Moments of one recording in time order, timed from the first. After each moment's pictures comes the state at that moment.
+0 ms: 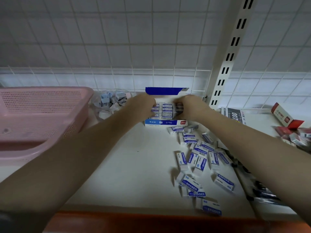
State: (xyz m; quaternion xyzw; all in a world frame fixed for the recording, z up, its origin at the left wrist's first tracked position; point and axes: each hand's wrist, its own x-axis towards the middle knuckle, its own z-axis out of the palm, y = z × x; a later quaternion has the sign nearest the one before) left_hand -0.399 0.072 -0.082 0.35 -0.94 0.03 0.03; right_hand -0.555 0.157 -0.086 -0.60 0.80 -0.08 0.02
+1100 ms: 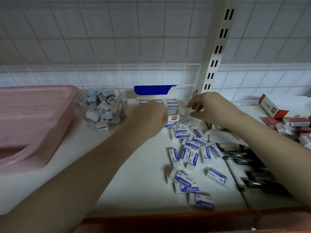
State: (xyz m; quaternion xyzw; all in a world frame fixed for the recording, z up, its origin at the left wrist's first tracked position) left_hand -0.398 0.148 -0.073 0.31 -0.94 -0.04 0.10; right_hand -0.567 0.241 -0.058 -0.58 0.80 -0.12 0.03
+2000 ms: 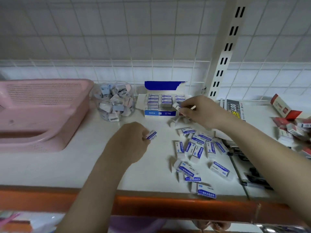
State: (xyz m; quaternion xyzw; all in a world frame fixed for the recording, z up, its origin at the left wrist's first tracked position) left_hand -0.322 0.196 -0.088 0.46 -0.86 -0.18 0.10; right_hand -0.526 0.240 -0.063 -0.60 0.75 -0.23 0.14
